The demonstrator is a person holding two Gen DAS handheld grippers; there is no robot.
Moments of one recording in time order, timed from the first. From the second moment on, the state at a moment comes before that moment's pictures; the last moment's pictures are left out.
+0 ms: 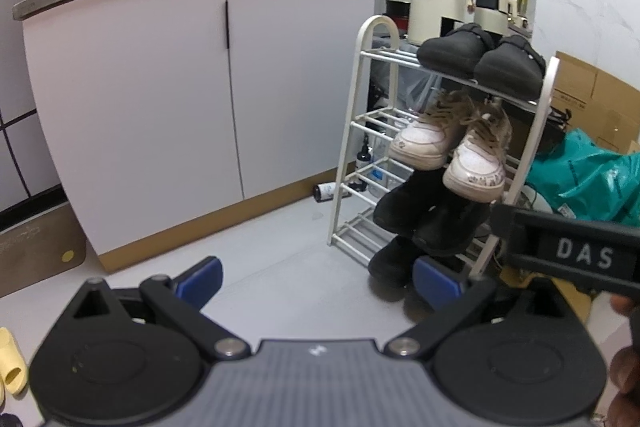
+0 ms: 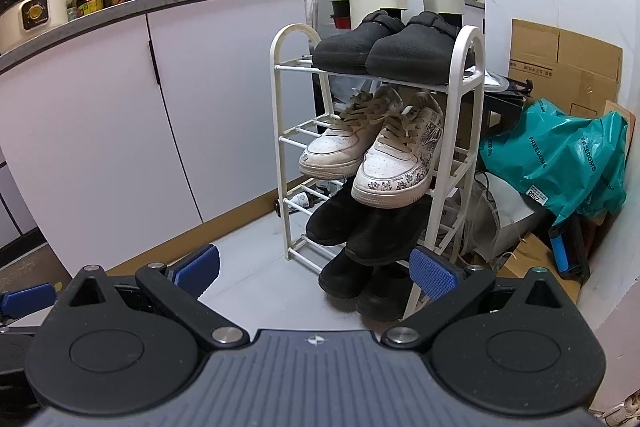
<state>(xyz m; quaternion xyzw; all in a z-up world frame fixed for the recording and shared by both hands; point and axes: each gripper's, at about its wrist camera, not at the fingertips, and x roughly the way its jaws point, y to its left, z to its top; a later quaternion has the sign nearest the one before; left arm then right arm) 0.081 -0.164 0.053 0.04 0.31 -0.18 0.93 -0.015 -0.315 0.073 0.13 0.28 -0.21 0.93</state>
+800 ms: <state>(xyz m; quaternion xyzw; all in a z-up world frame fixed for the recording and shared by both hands) 0.087 -0.164 0.046 0.06 0.33 -0.18 0.92 -0.013 -0.313 0.068 0.12 0.29 -0.21 0.92</state>
